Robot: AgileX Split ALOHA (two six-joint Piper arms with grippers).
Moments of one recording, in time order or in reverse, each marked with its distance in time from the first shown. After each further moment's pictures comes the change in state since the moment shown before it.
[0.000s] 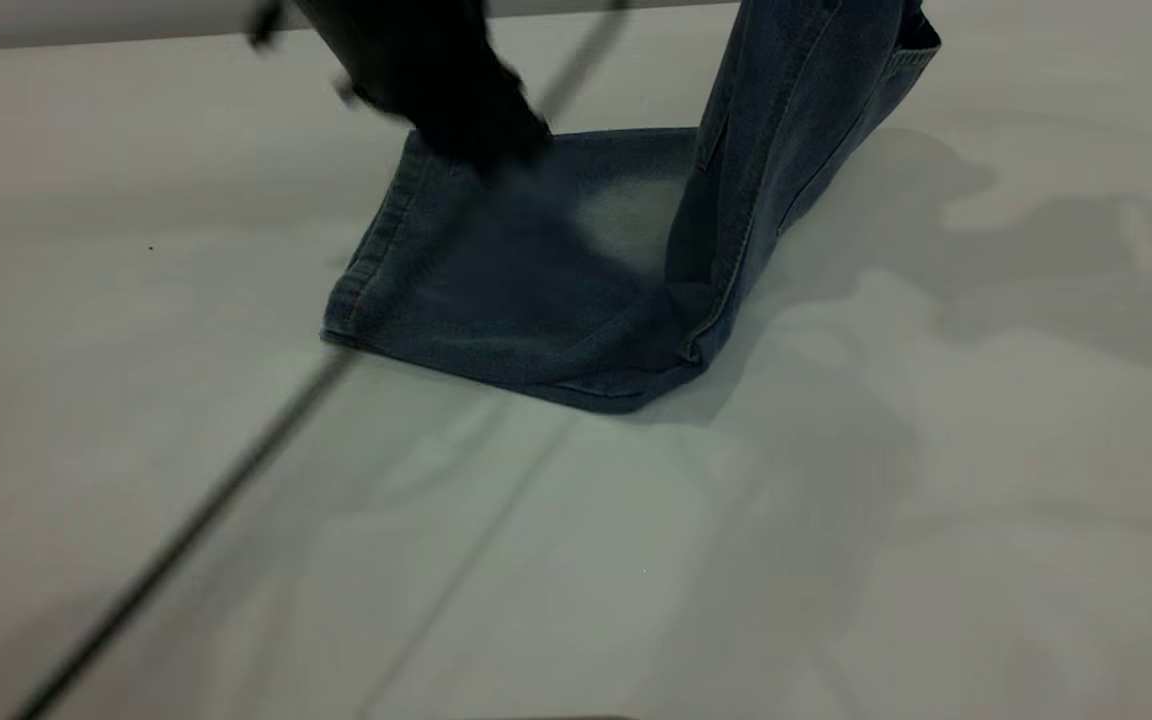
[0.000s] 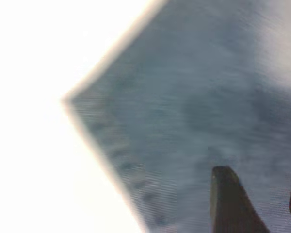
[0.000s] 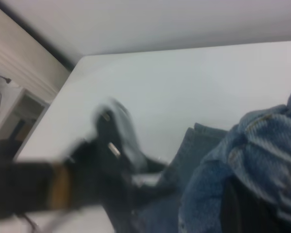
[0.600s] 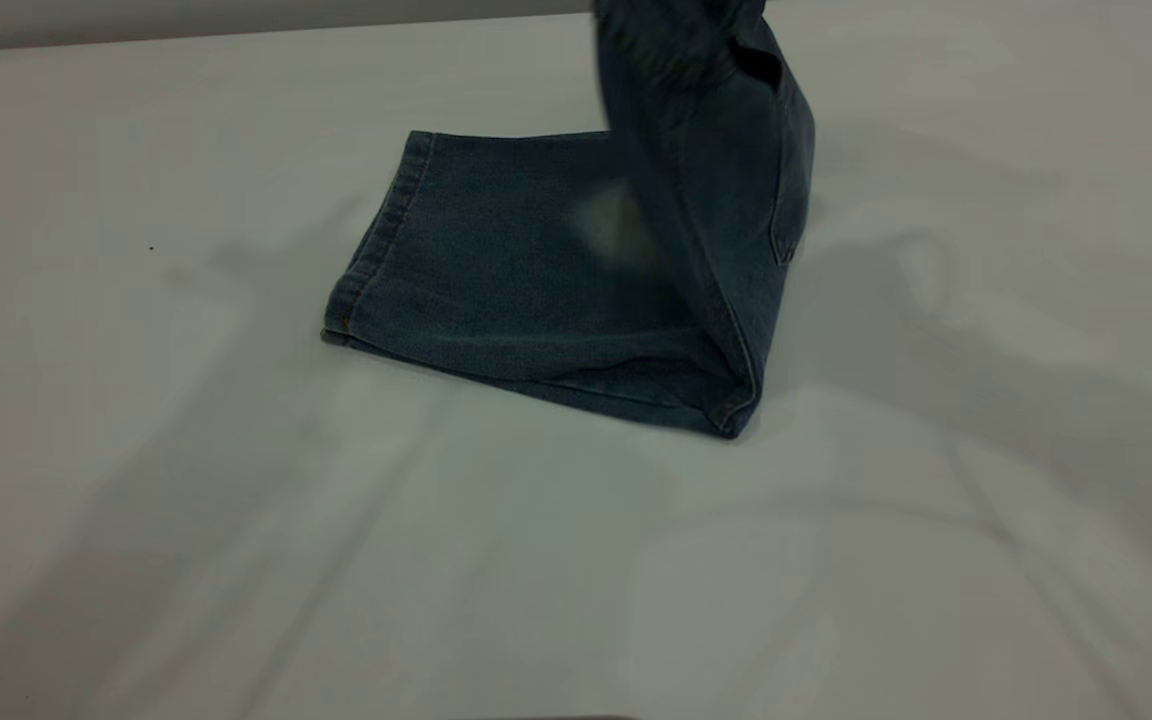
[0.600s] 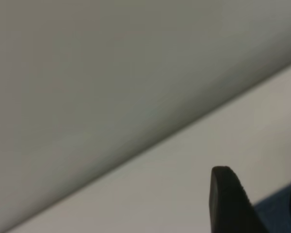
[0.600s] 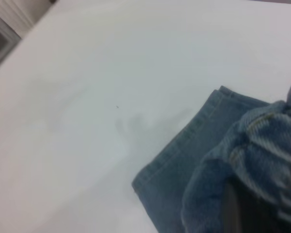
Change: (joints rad) left arm 0.104 -0.565 0.000 -0.003 0.025 0.001; right arm 0.415 0.014 -0.010 0.094 -0.401 -0.126
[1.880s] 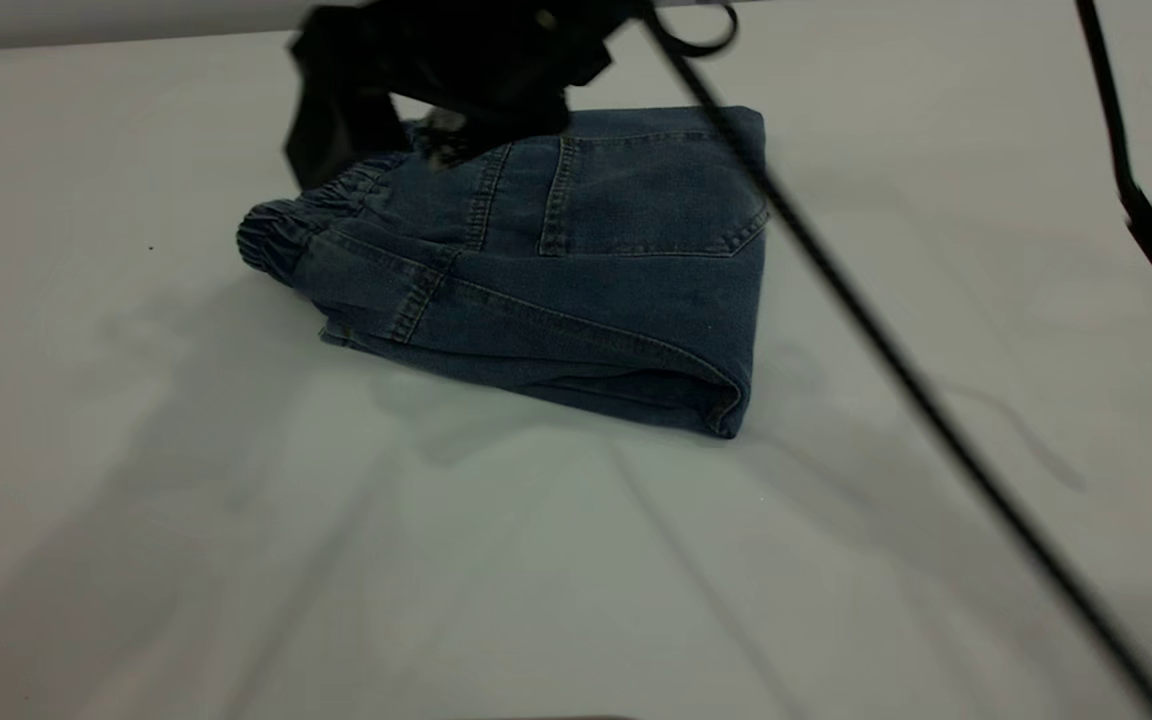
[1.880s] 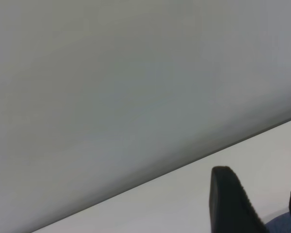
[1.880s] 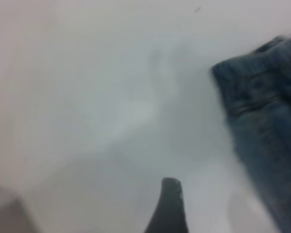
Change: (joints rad) left arm 0.000 -0.144 0.002 -0.011 0.041 -0.067; right arm 0.312 0.375 -0.437 -0.629 -0.033 0.703
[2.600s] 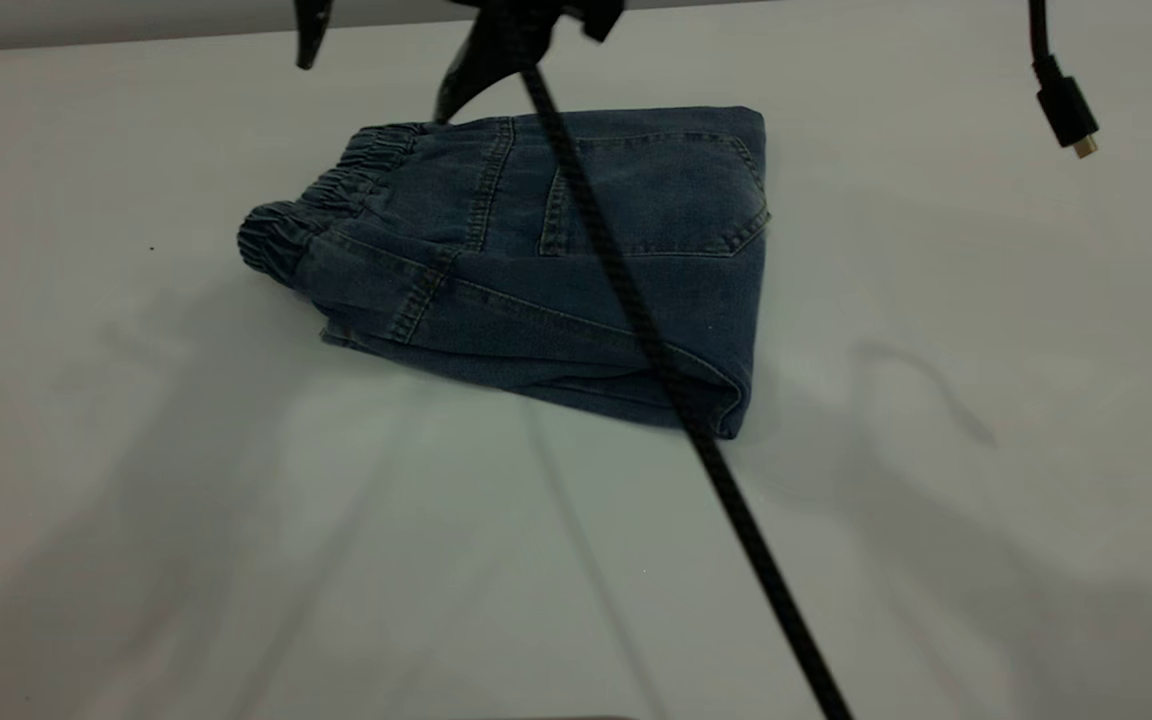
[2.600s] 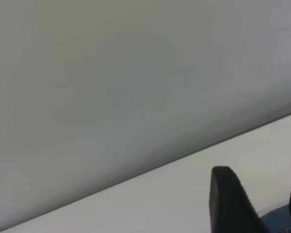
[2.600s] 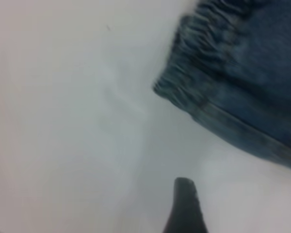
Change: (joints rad) left arm 0.000 -0.001 0.023 0.000 0.001 -0.029; right arm 0.014 0.060 -0.322 -0.680 0.229 1.400
